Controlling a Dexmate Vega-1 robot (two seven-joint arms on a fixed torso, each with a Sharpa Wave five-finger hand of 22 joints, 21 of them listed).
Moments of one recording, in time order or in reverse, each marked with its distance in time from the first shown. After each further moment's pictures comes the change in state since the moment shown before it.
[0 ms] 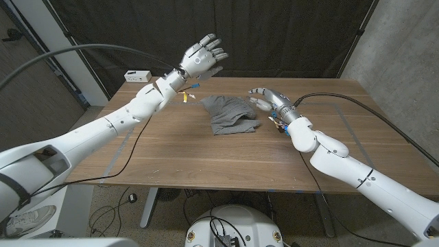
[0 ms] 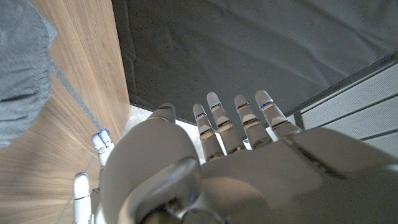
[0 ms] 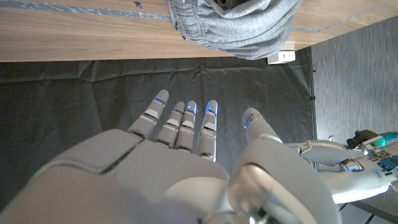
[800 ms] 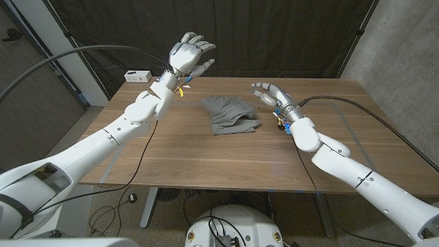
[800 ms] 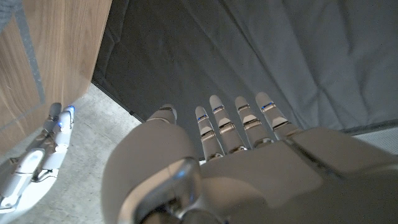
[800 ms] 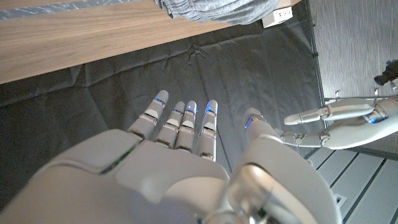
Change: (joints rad) left arm 0.169 -0.045 -0.183 -0.096 -0.361 0.018 -0.090; left_hand -0.025 0.009 0.004 -0.004 0.000 -0.050 0.050 -0.008 0.000 -0.043 0.029 -0.005 -0.009 -0.020 -0.002 0.000 0.000 -0.020 0.027 -0.011 0.000; right arm -0.029 0.049 0.066 0.086 0.150 0.180 -0.086; right_hand -0.003 -0.003 -0.004 -0.003 0.000 0.000 0.000 0.000 0.000 0.000 0.000 0.000 0.000 0.000 0.000 0.000 0.002 0.000 0.000 -0.011 0.000
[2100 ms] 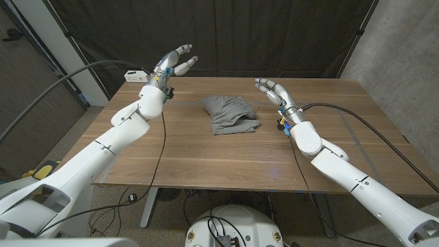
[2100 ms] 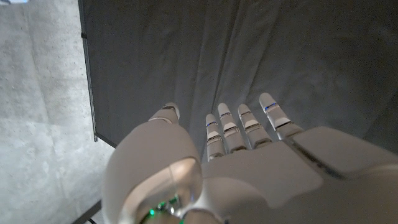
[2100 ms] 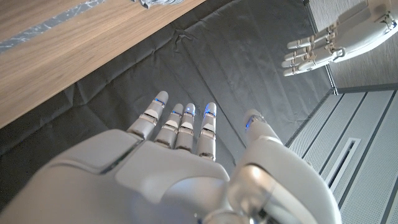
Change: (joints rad) left arm 0.184 -0.080 -0.268 -0.095 -0.757 -0.034 -0.183; left_hand -0.009 -0.009 0.016 -0.039 0.000 -0.192 0.077 -0.011 -0.010 -0.168 0.067 -0.030 -0.044 -0.133 0.015 -0.019 -0.003 -0.028 0.041 -0.023 0.002; right arm -0.031 0.068 0.048 0.096 0.176 0.216 -0.030; right_hand -0.020 -0.001 -0.016 -0.002 -0.004 -0.049 0.000 -0.009 0.000 -0.049 0.006 -0.016 0.000 -0.036 0.018 -0.007 0.005 0.000 0.000 -0.026 0.003
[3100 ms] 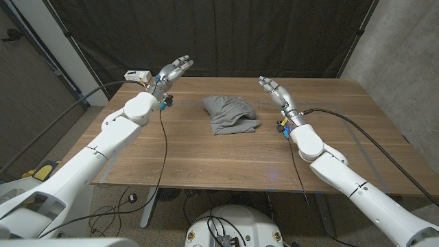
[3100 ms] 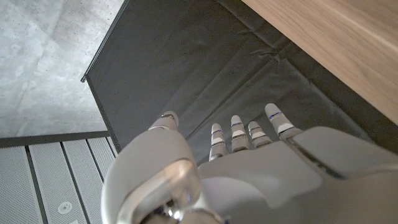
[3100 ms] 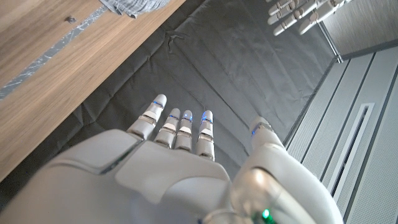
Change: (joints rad) left arm 0.057 -0.004 -0.080 0.084 -0.563 -0.142 -0.215; left_hand -0.146 0.031 -0.027 0.057 0.000 -0.155 0.027 -0.007 -0.009 -0.219 0.104 -0.006 -0.066 -0.253 0.075 -0.004 -0.005 -0.129 -0.025 -0.090 0.005; right arm -0.049 0.041 0.040 0.001 0.141 0.067 0.020; right_hand -0.109 -0.030 -0.054 0.054 0.000 -0.131 0.000 -0.011 0.000 -0.106 0.012 -0.004 0.000 -0.085 0.026 -0.008 0.009 -0.039 0.016 -0.033 0.000
